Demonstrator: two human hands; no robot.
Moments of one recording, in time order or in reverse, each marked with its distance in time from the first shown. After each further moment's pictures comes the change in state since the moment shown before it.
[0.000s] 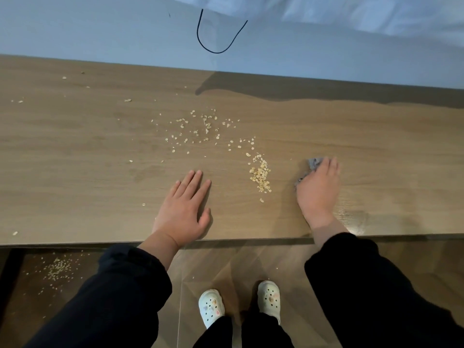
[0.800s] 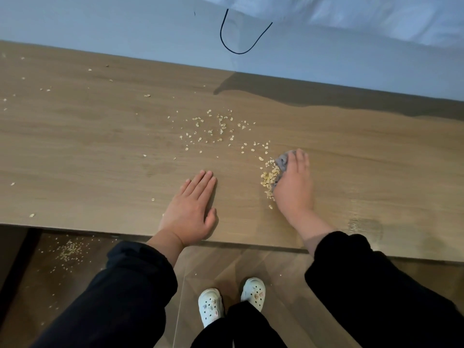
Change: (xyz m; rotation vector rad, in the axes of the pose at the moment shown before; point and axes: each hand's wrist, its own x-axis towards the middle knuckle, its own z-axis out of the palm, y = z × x) left_hand -0.001 0.002 -0.002 -0.010 0.014 -0.024; right_hand -0.009 -0.057 0.016 -0.031 -0.166 -0.389
